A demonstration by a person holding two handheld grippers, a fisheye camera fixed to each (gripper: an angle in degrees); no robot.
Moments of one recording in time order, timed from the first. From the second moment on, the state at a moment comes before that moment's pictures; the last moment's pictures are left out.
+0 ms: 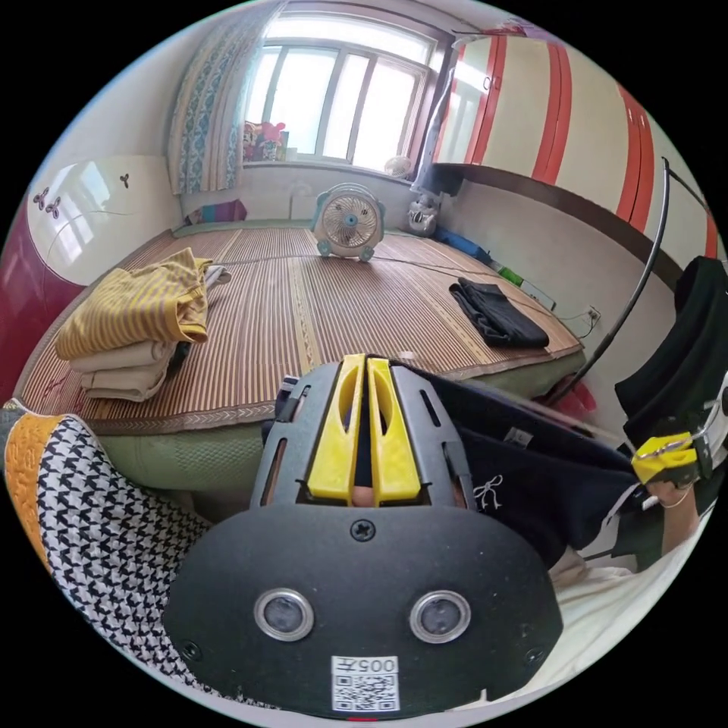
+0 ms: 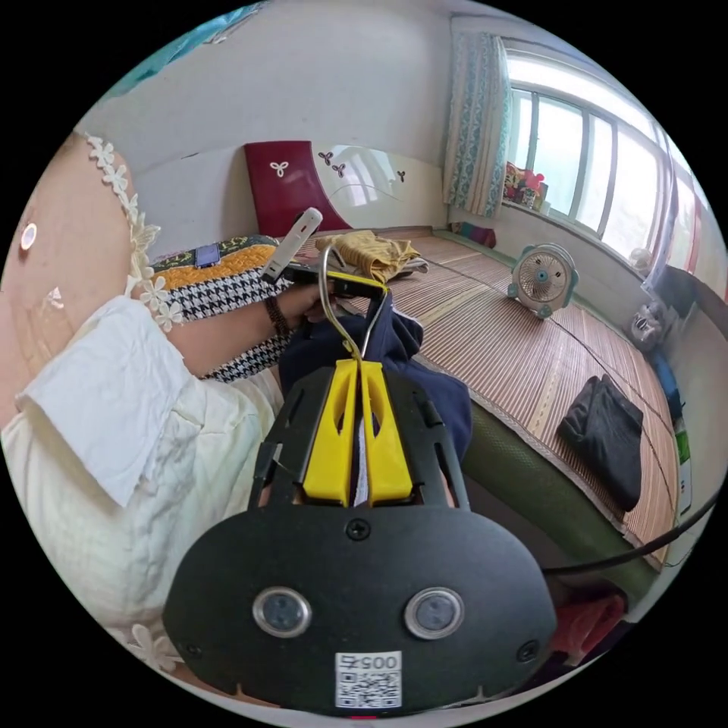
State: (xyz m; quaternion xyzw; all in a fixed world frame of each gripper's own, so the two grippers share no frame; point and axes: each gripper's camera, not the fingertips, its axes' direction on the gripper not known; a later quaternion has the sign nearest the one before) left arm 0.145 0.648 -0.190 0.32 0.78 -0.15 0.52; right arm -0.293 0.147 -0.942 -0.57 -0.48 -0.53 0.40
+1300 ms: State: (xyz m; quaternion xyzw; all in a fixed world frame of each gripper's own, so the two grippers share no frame) left arm -0.013 0.741 -0.187 0.44 0.85 -0.08 0.29; right arm -0.328 0.261 -0.926 -0.58 -0.37 -0.55 0.47
